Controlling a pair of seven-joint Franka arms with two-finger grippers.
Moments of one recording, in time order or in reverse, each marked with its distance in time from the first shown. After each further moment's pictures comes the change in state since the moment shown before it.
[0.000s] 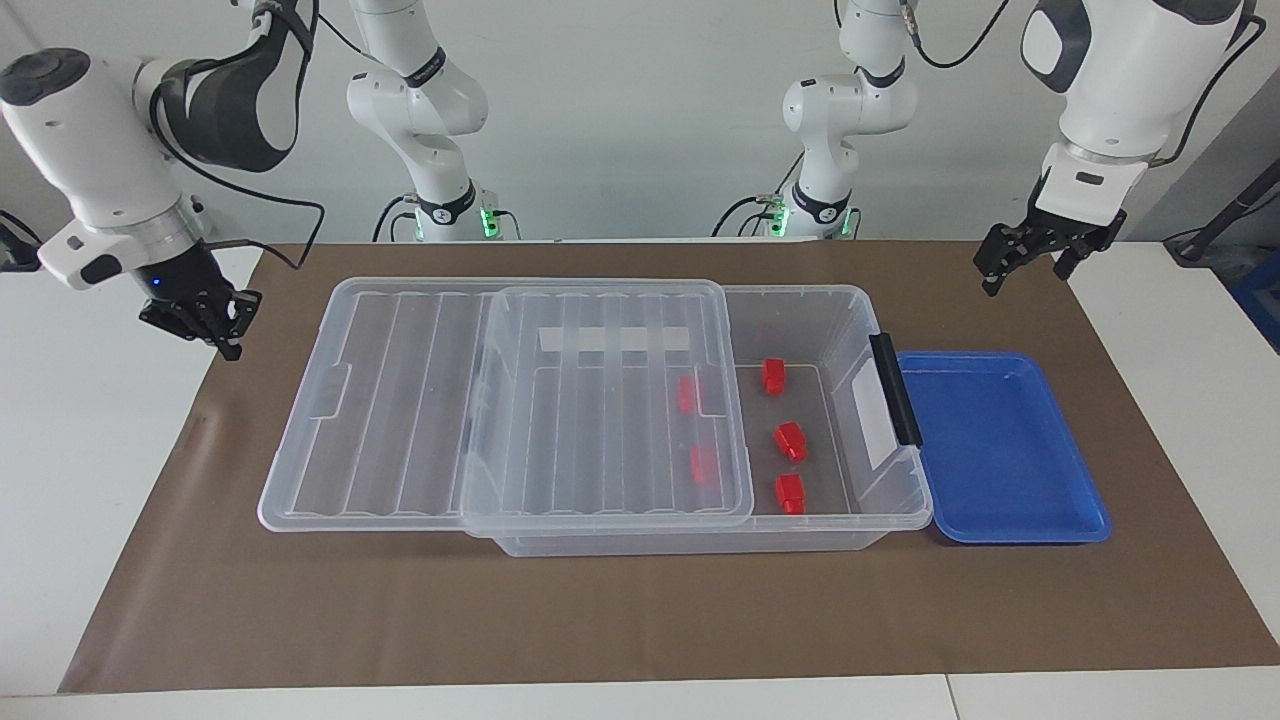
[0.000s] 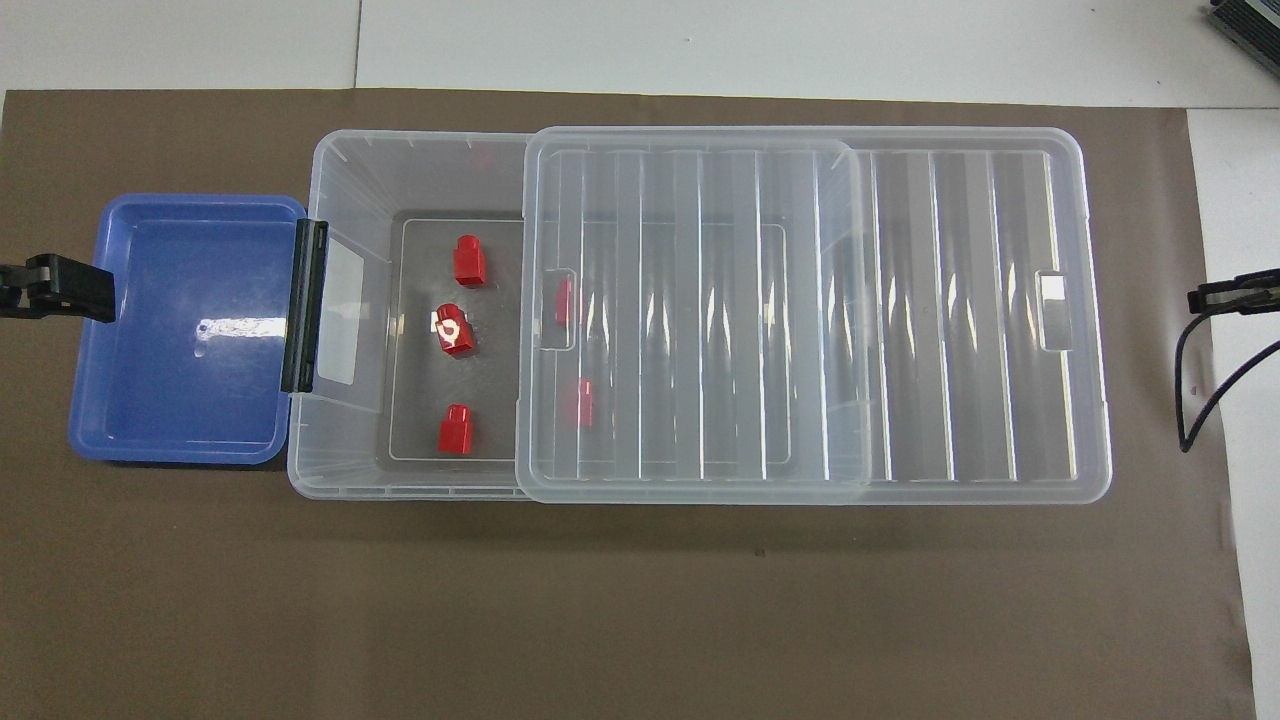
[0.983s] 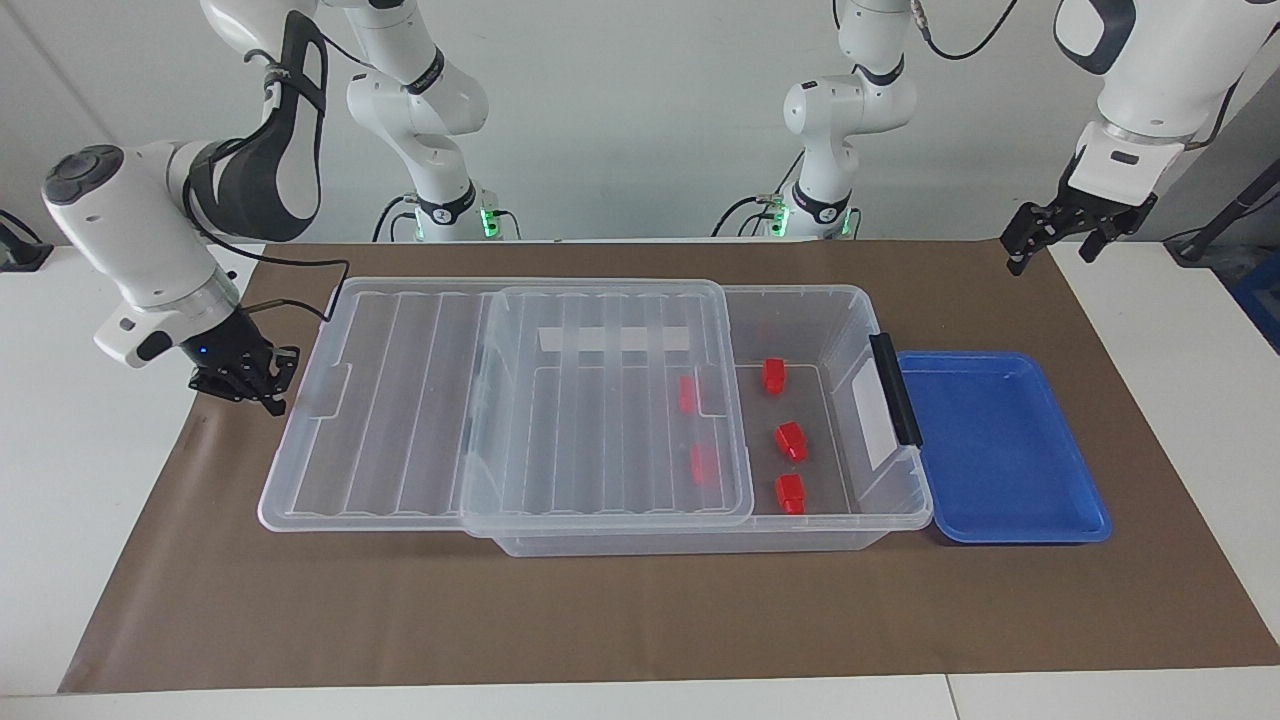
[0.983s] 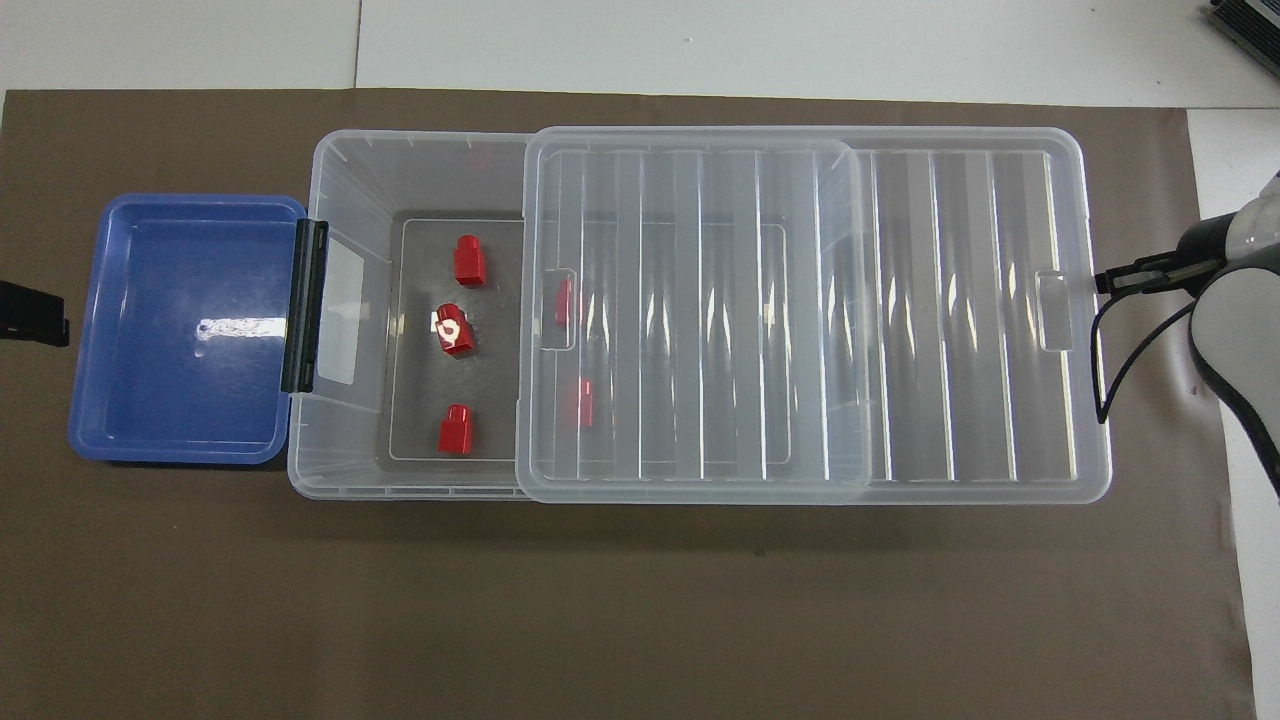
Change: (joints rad) left arm 0.064 -0.021 -0.010 -0.007 -0.015 -0.038 0.097; right arm 0.051 0.093 0.008 0.000 0.101 0.076 -0.075
